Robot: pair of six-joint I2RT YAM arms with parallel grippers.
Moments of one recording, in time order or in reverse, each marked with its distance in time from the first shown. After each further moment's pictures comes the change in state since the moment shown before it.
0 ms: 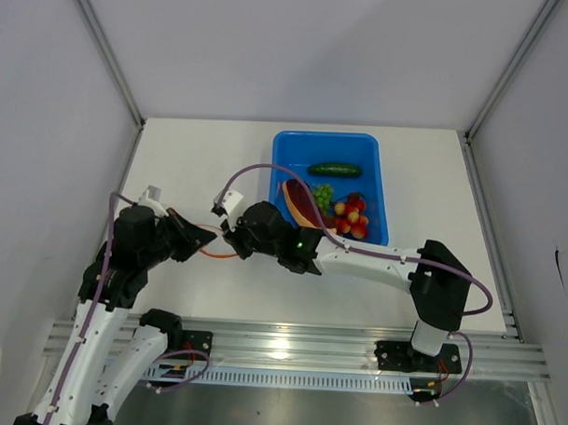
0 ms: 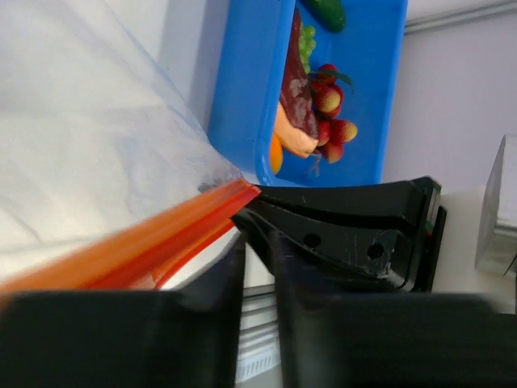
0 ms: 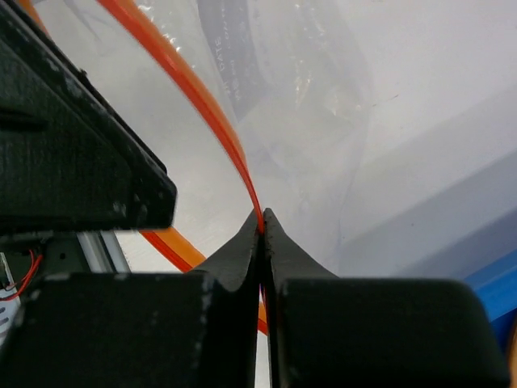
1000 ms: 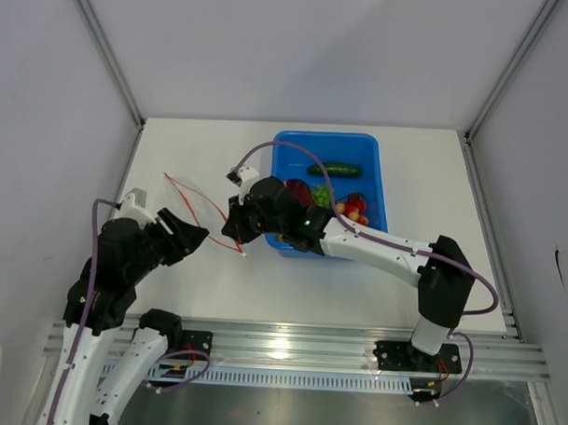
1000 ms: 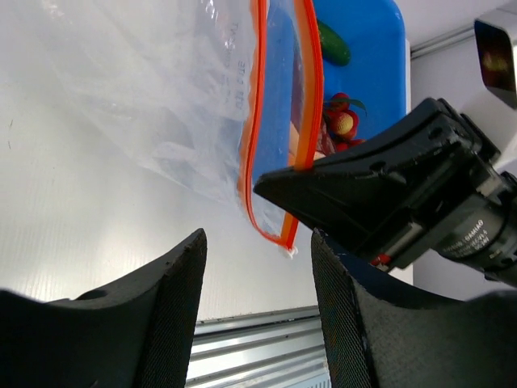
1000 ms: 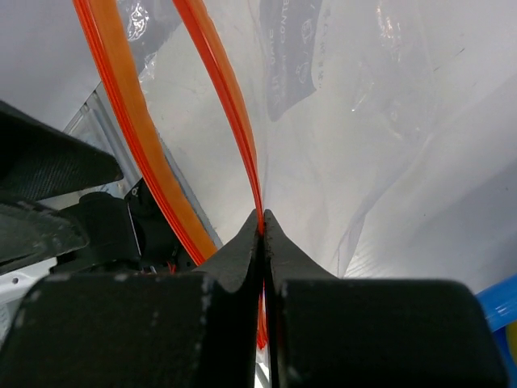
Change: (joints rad) left arm -0.001 -0.126 0.050 -0.069 -0.110 0.165; right arm -0.091 0.000 0.138 -0.161 -0.168 0.393
